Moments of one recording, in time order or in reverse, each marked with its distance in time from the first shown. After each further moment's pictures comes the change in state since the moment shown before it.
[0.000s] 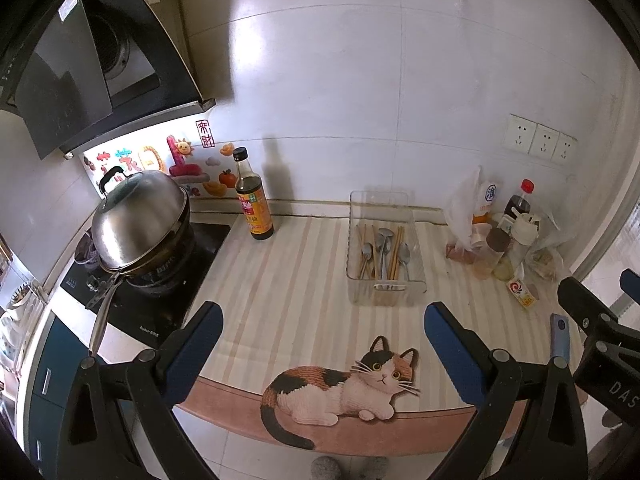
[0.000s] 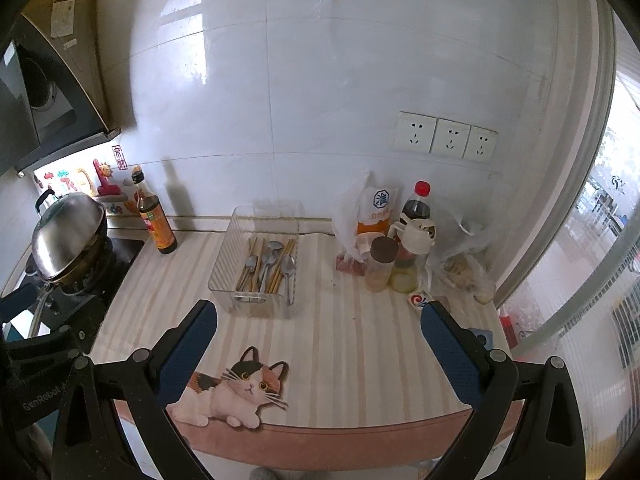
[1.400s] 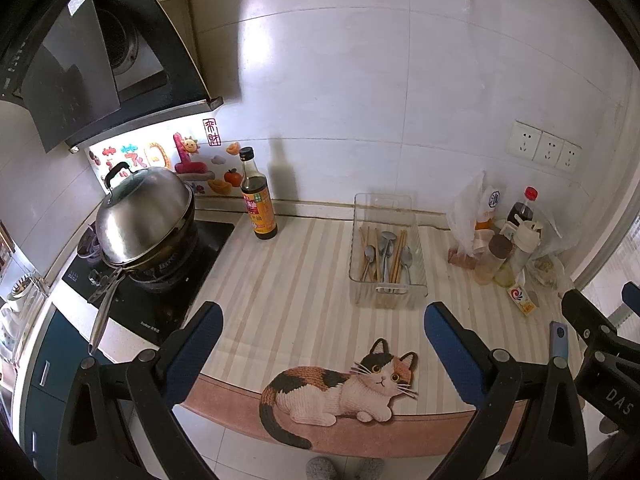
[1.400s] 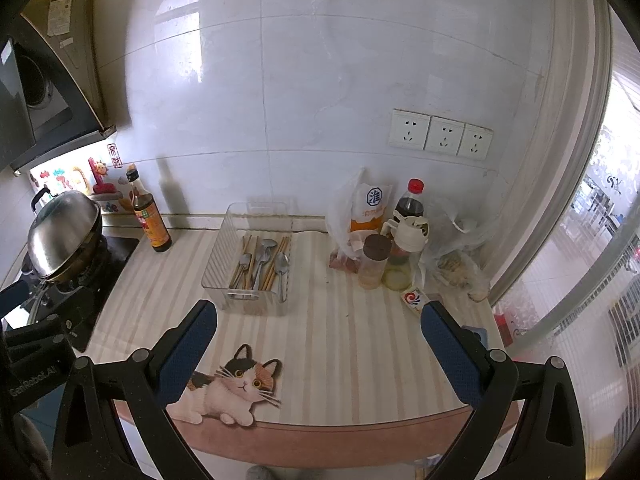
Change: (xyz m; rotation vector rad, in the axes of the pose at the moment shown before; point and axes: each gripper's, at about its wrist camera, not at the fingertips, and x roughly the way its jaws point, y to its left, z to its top) left arm -0.003 0.002 -0.001 -0.008 -0.005 0.002; right arm 0.002 -0.012 -0.004 0.003 0.003 -0.005
